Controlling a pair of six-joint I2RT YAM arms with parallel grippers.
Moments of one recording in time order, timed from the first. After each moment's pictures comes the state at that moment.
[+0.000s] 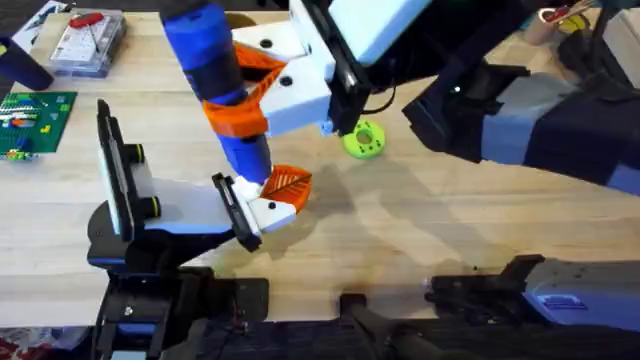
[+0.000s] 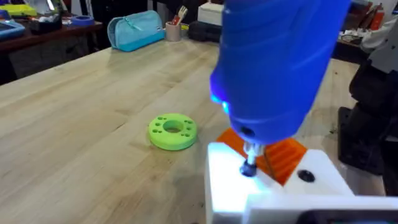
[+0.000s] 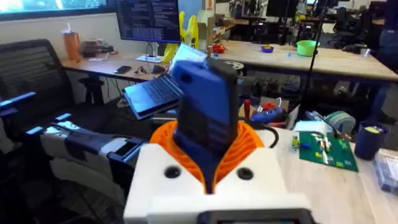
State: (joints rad) left arm -0.02 0.01 0.01 -0.10 1.06 -0.01; right arm 0.72 1.50 0.96 0.89 -1.18 0.28
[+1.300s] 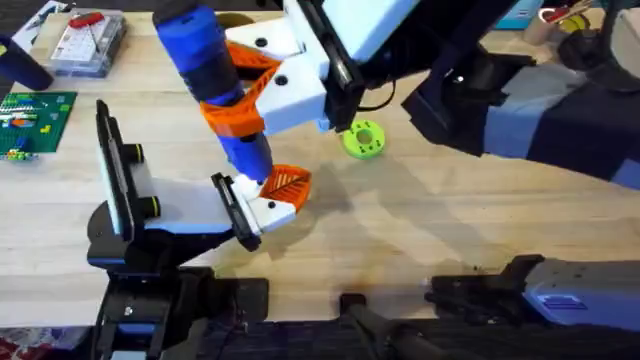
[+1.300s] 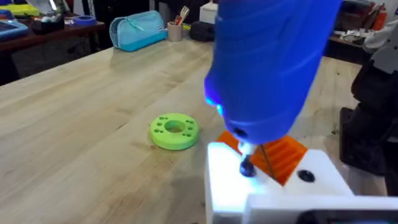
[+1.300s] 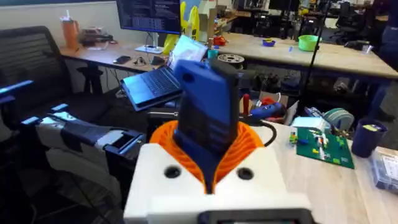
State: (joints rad) left arm -0.02 0.01 0.01 -0.10 1.05 -0.01; right arm 0.72 1.50 1.00 0.76 -1.20 0.17
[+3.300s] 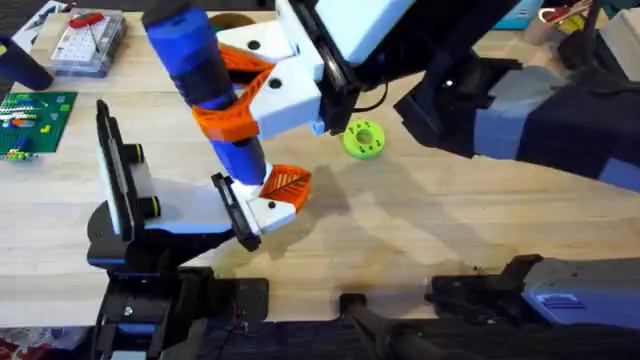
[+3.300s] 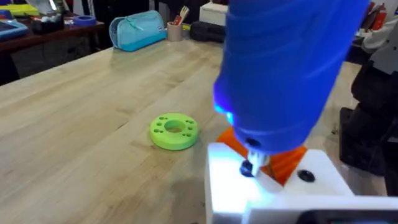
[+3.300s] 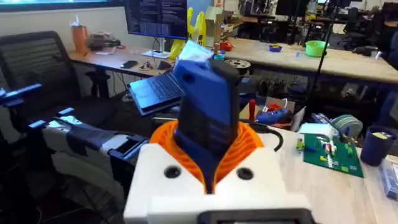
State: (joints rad) left arm -0.02 0.01 0.01 -0.10 1.05 -0.01; right arm 0.73 1.53 1.00 0.85 -1.20 0.23
